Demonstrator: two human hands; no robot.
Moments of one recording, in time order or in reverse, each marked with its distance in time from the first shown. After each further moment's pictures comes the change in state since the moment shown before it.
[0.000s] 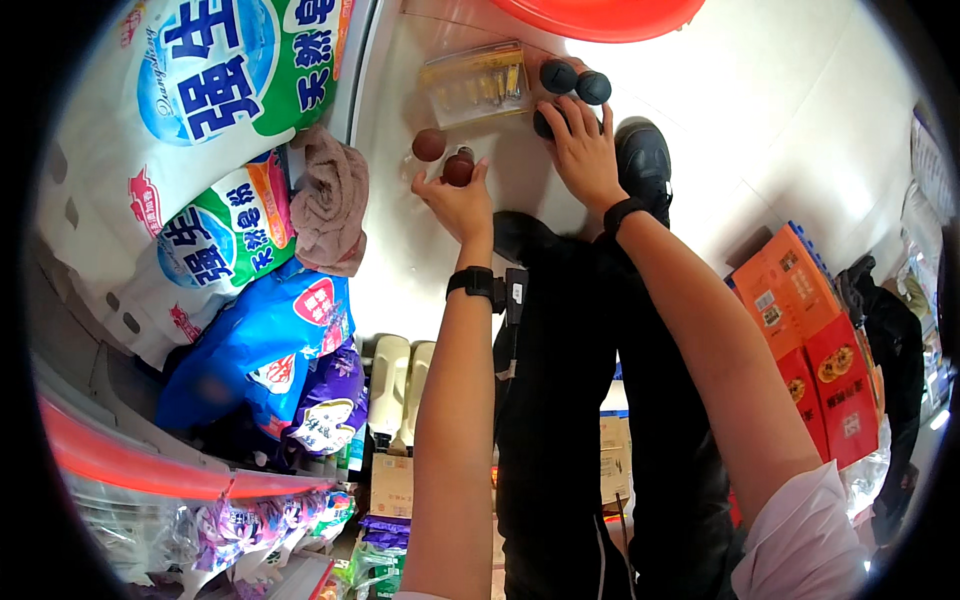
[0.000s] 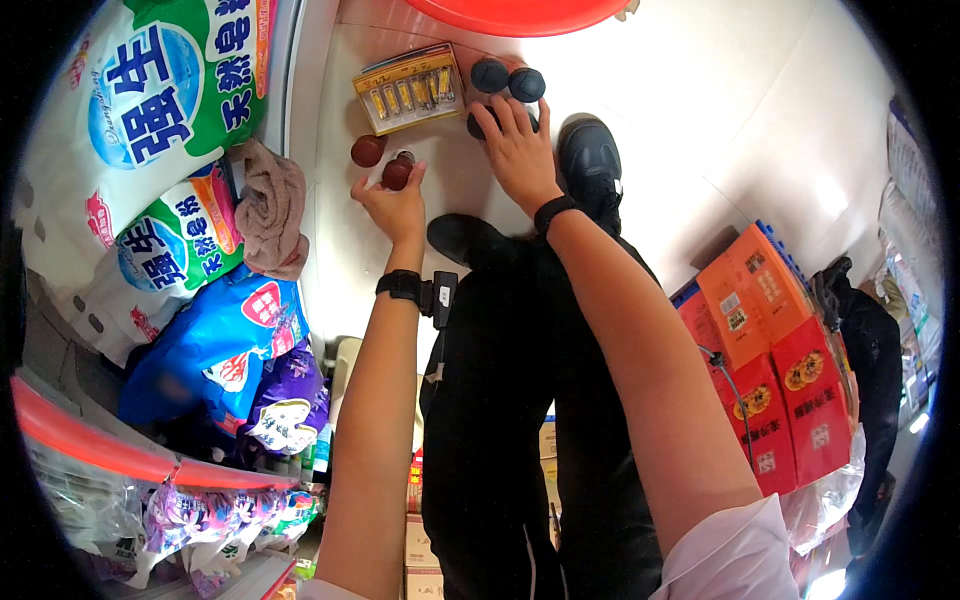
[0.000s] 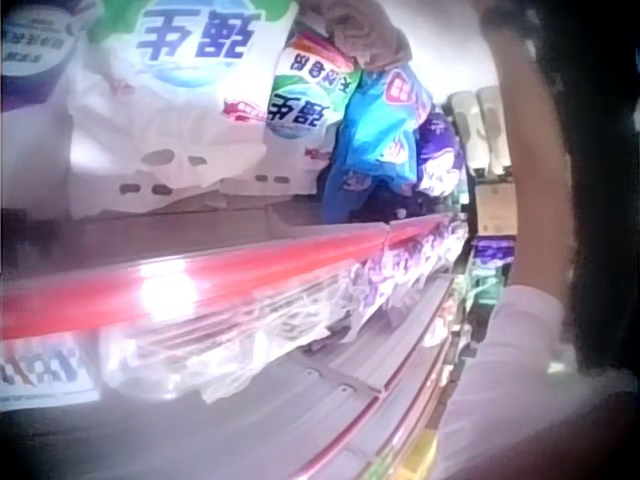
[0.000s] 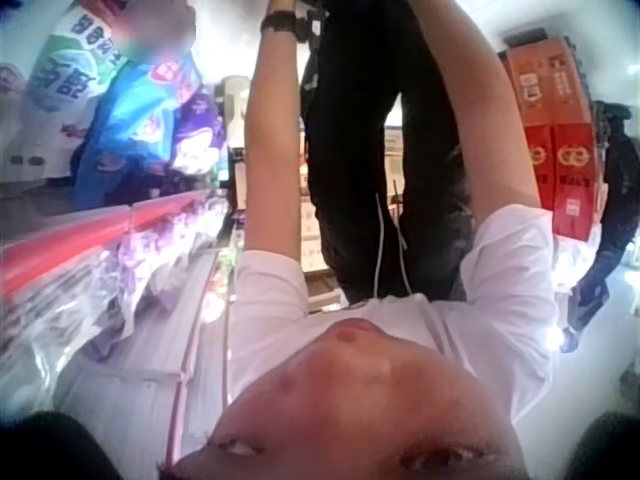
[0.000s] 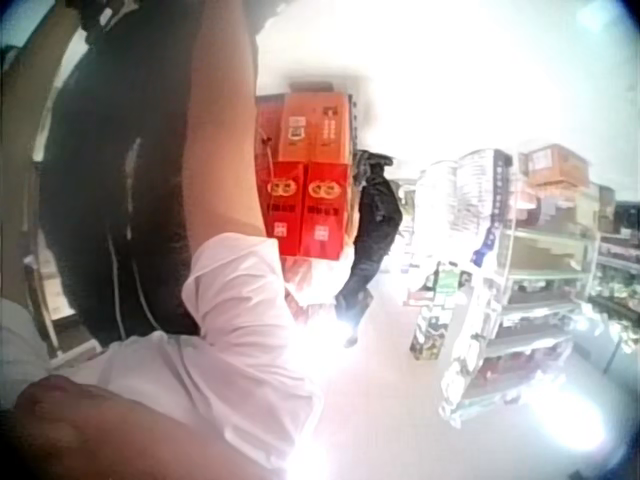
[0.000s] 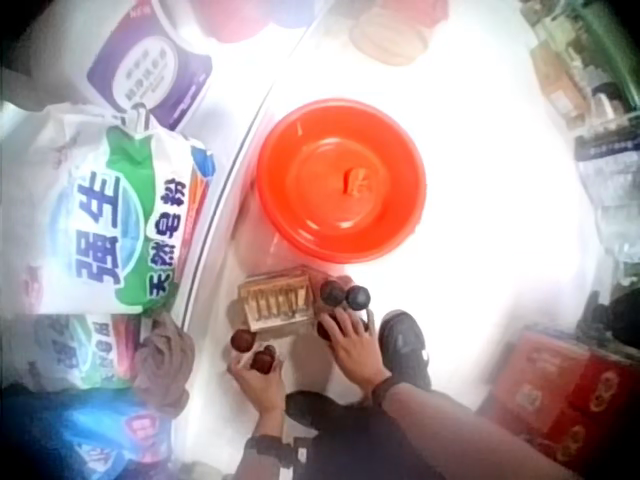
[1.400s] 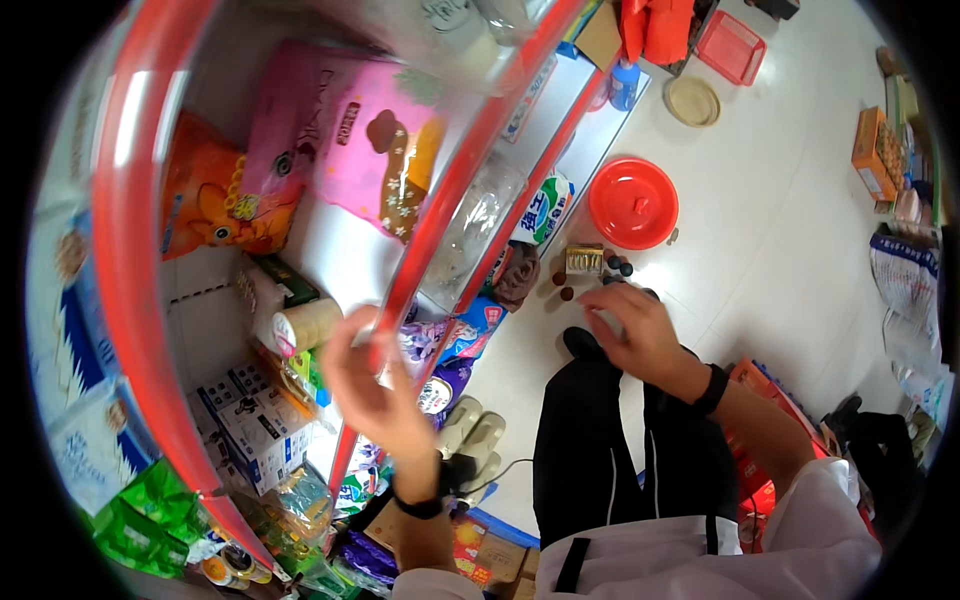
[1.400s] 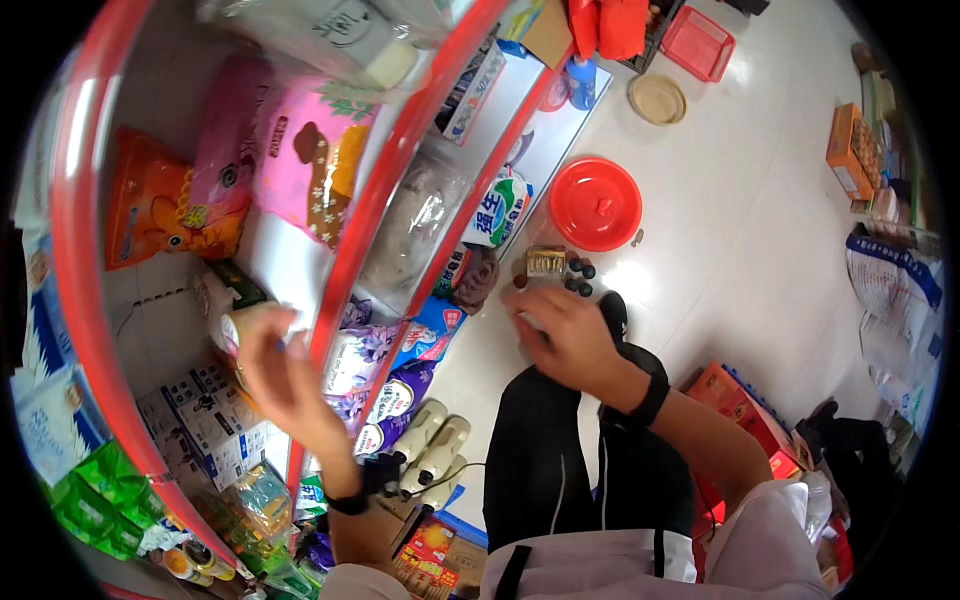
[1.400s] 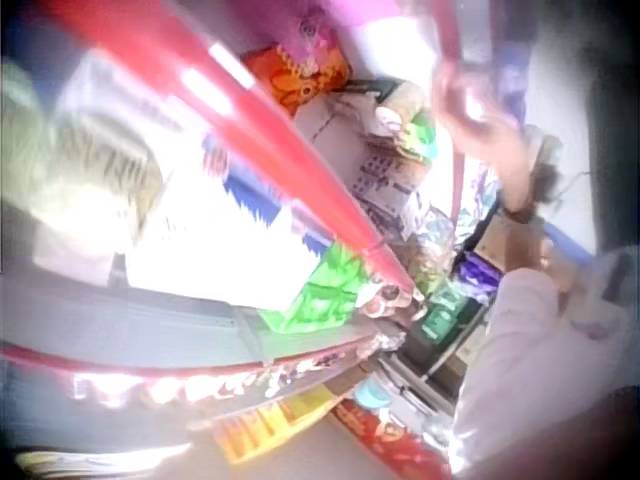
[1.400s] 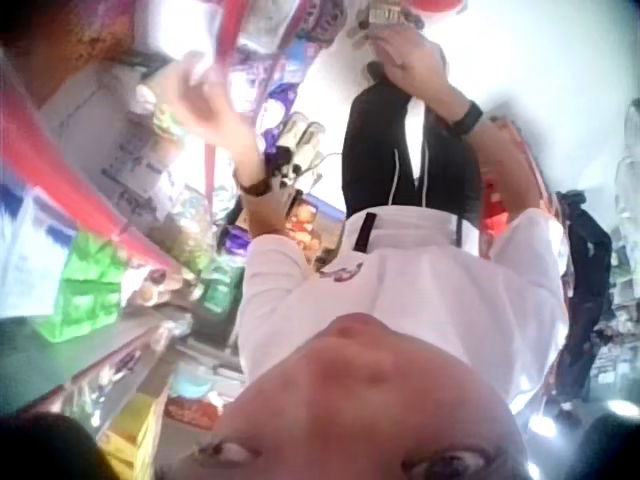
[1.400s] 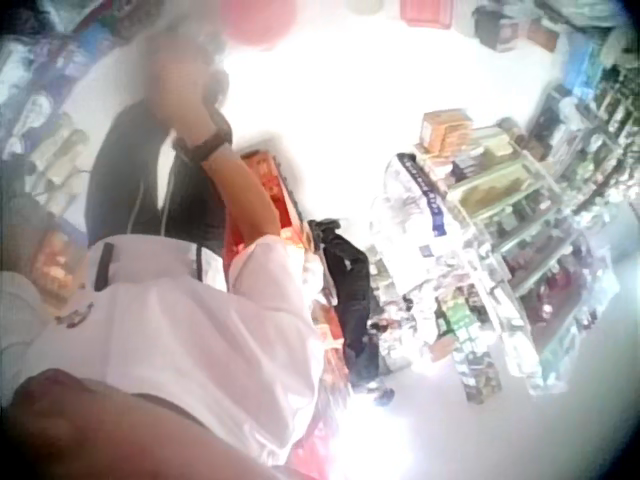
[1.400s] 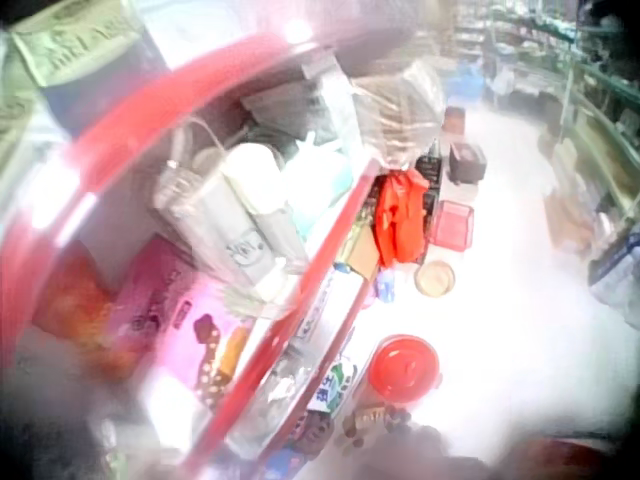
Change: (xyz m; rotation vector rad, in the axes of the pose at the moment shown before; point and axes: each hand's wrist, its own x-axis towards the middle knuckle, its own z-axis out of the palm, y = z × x) left_hand -0.310 0.404 -0.647 -0.402 0.478 0.950; right_hand -0.038 -0.222 -0.664 0.753 0.133 -0.481
